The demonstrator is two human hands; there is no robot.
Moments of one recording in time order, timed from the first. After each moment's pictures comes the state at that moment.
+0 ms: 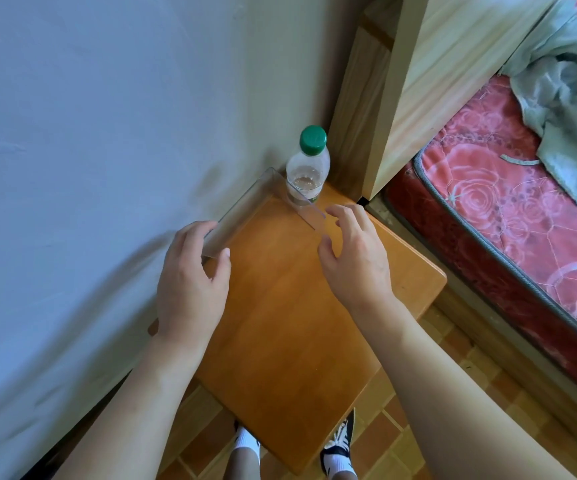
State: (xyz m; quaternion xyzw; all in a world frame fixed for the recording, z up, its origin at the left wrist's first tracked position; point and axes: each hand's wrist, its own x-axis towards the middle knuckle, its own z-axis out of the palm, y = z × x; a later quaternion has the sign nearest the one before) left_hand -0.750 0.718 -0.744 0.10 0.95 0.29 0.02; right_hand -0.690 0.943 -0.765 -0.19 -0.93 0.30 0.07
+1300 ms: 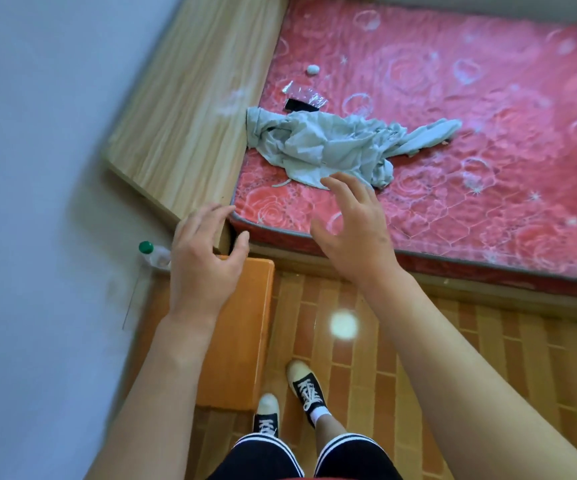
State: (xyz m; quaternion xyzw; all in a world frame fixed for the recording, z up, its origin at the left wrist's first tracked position) left_hand -0.585 0.918 -0.399 0.44 0.82 0.36 0.02; right_hand -0.411 1.079 -0.389 -0.39 -0.86 0.25 0.23
